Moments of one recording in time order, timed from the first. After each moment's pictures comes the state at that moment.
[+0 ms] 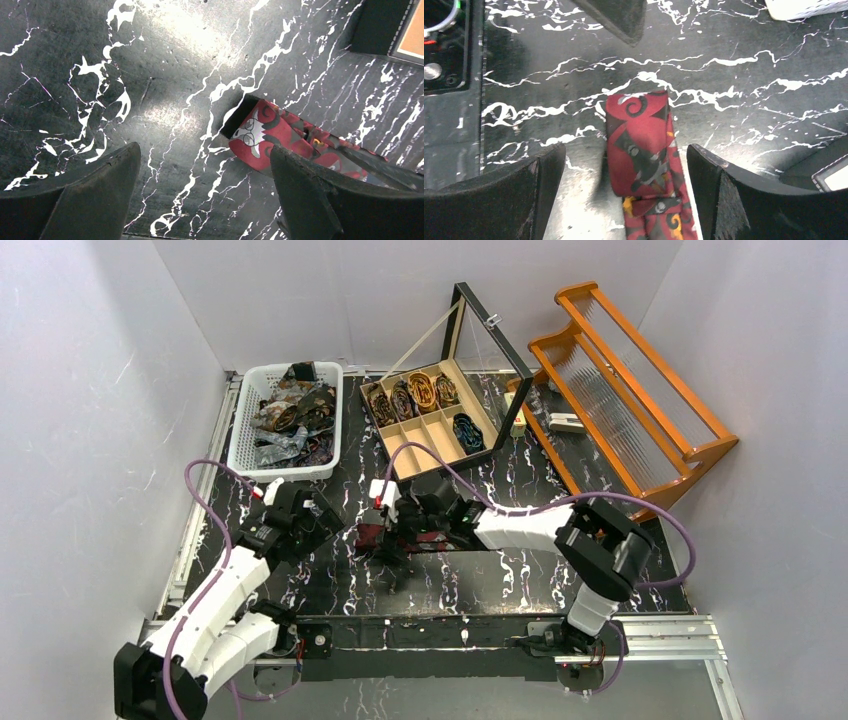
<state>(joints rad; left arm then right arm) -0.38 0.89 0.62 -0.75 -0.18 -0.95 1.01 1.66 0.87 0.32 -0.43 -0.19</state>
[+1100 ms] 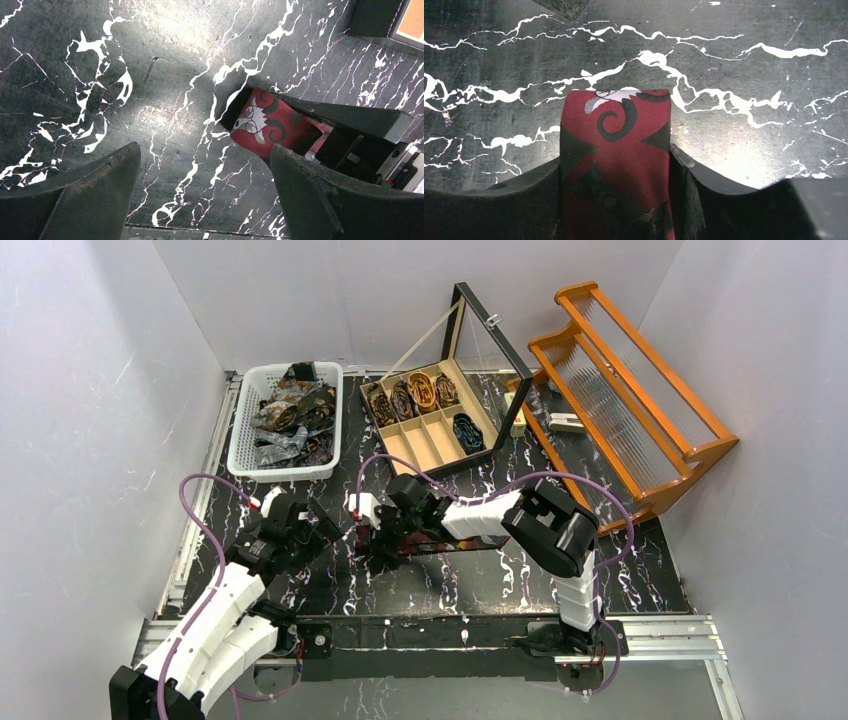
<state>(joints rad) -0.37 0.76 0.55 -0.77 -0.14 -0.98 1.02 1.96 1.09 0.19 -0.46 -0.37</state>
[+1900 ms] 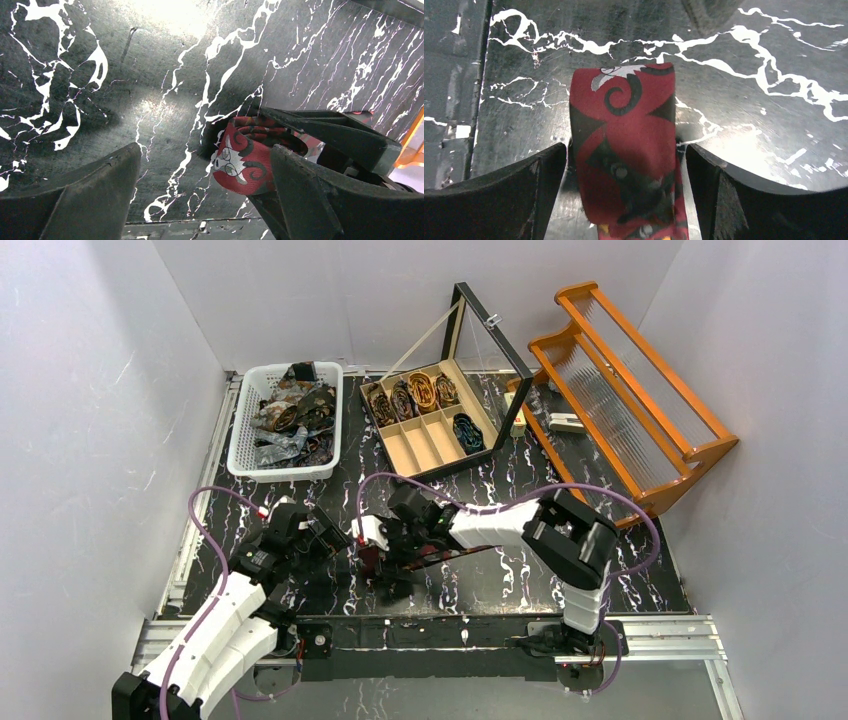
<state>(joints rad) -0.37 0.70 0.45 -0.70 -0.02 -1.00 1.08 1.86 1.03 0.00 -0.53 -0.50</state>
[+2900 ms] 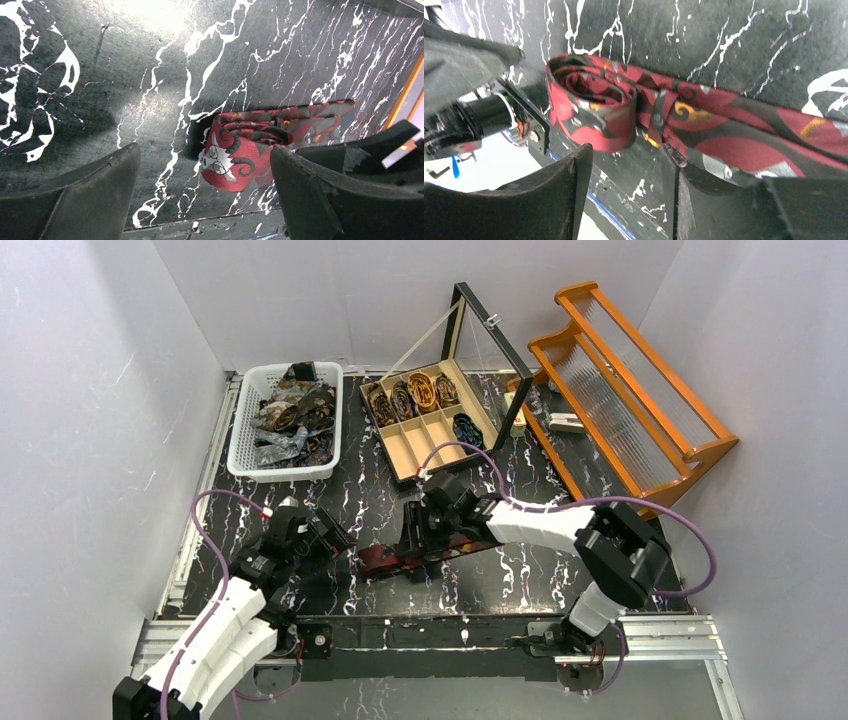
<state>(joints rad) -0.37 0.66 0.41 -0.64 0.04 -1.00 0.96 1.58 0.88 -0.14 -0.29 0.77</state>
